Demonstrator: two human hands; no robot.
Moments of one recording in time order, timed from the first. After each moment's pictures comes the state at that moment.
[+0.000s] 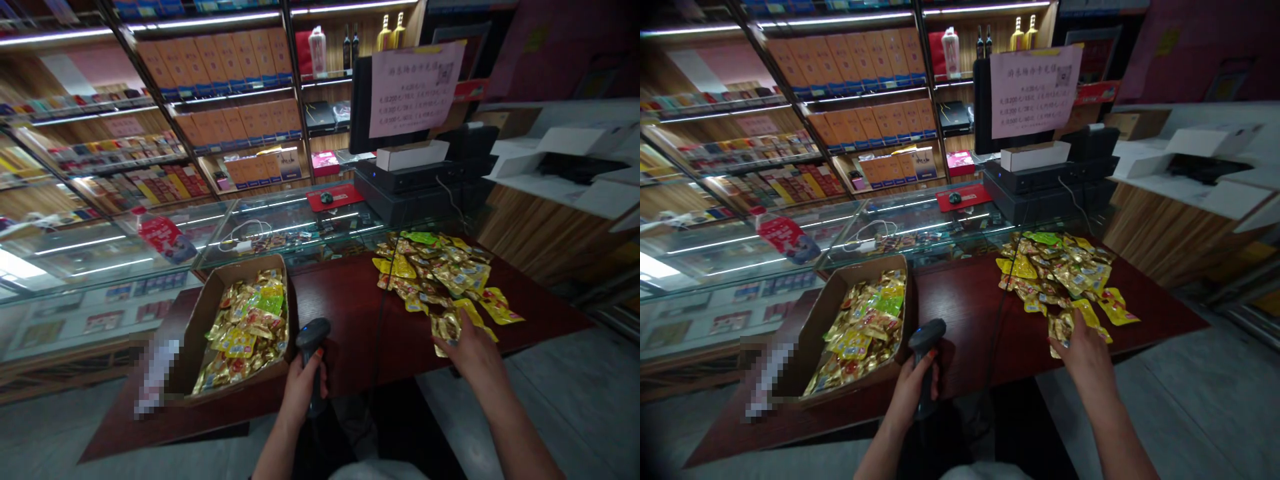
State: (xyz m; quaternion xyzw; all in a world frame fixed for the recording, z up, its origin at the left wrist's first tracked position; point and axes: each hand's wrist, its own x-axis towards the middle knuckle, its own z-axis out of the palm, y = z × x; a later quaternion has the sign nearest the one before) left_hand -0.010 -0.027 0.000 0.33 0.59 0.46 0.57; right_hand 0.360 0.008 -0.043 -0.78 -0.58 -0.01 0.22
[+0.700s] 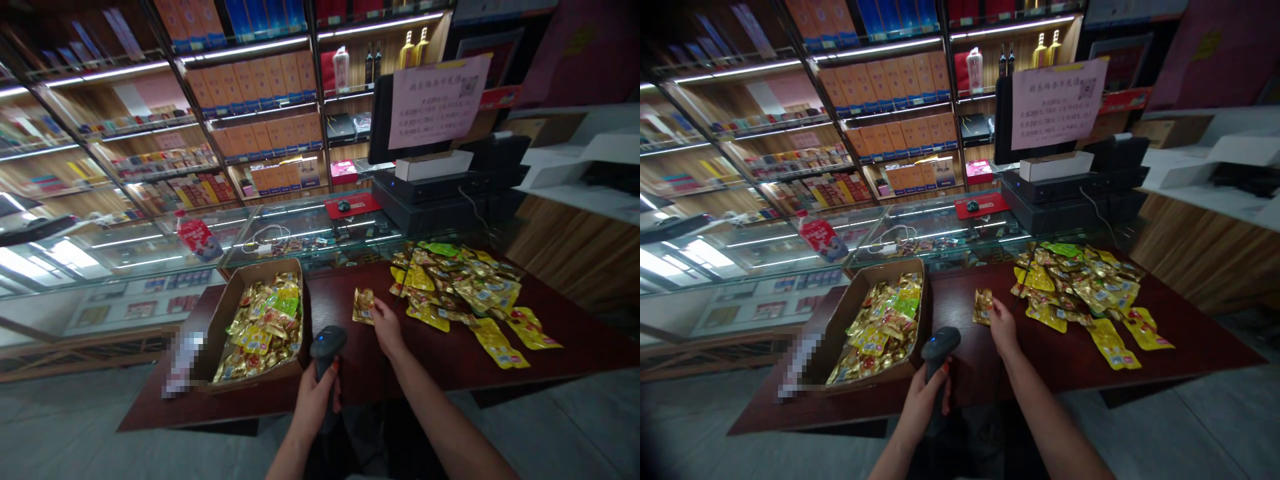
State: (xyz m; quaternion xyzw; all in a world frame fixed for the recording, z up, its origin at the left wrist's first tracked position) left_hand 0.000 -0.044 0.007 0.36 0.58 0.48 0.55; right_hand 0.165 0.109 -0.051 -0.49 -0.33 0.50 0.63
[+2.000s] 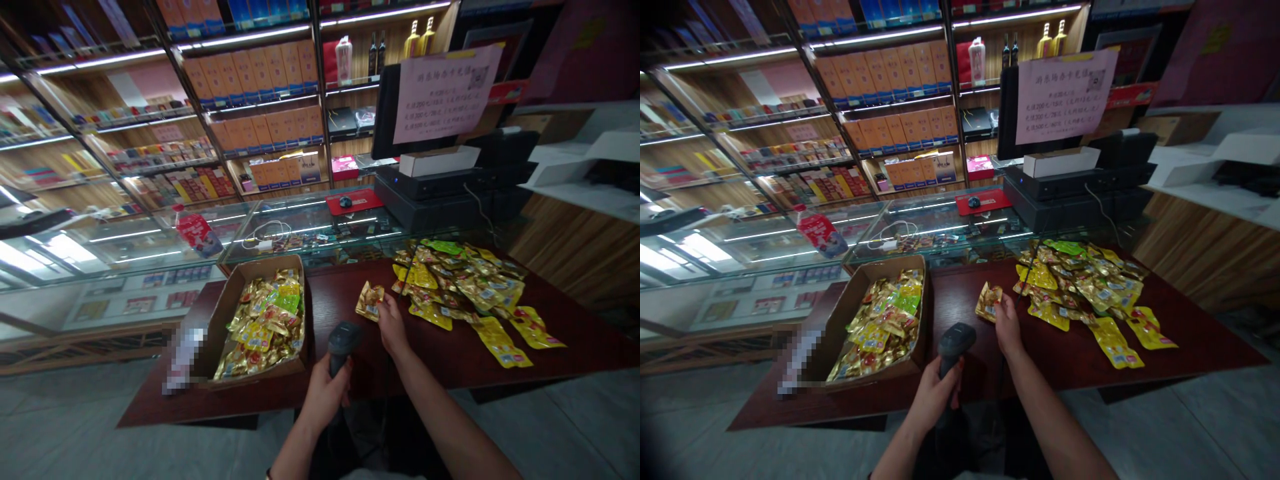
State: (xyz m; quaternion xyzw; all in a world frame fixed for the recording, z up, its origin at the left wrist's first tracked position) left_hand 0.011 -0.037 0.010 0.42 0.57 0.44 0.55; right_hand 0.166 0.110 -0.060 -0.47 -0.29 0.51 0.66
